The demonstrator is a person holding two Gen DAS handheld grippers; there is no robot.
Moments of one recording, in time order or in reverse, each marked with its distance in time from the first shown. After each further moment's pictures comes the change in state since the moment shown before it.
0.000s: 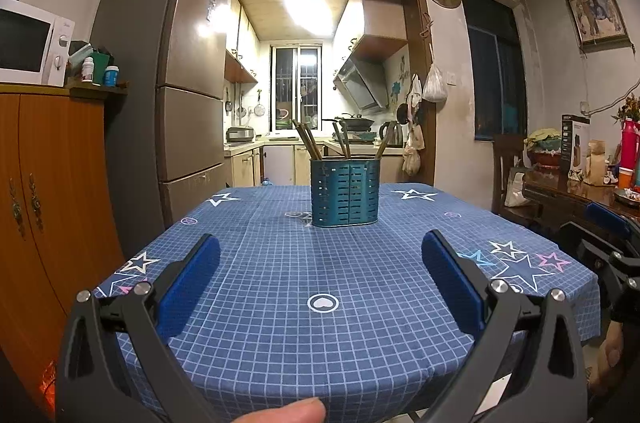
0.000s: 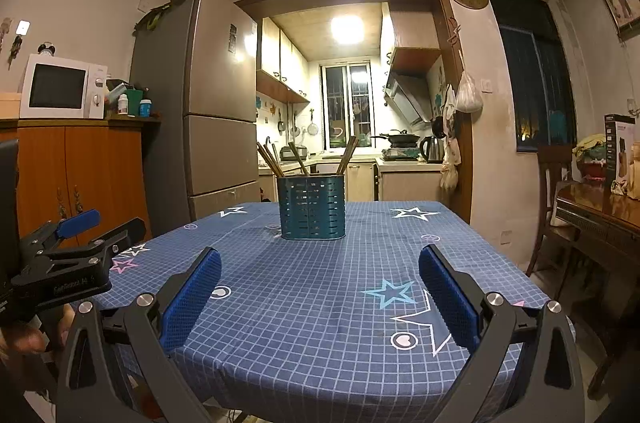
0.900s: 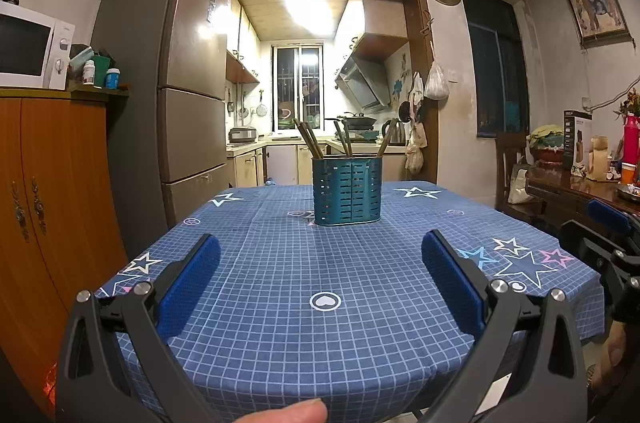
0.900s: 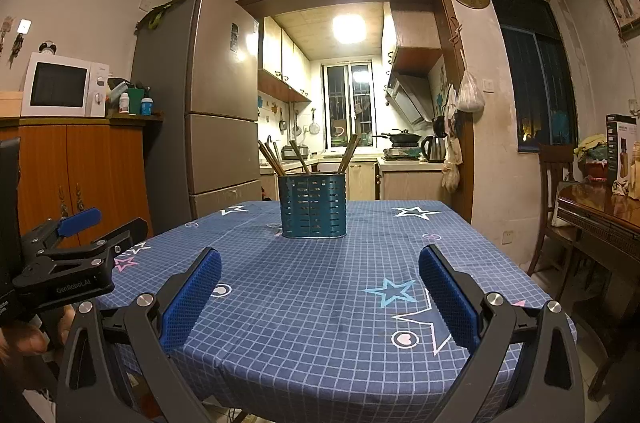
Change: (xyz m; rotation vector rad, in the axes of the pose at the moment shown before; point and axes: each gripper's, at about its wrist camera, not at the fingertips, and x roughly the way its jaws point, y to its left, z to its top) left arm 0.002 0.001 -0.003 0.014 0.001 0.011; right arm 0.000 -0.002 -0.004 0.000 0.003 0.004
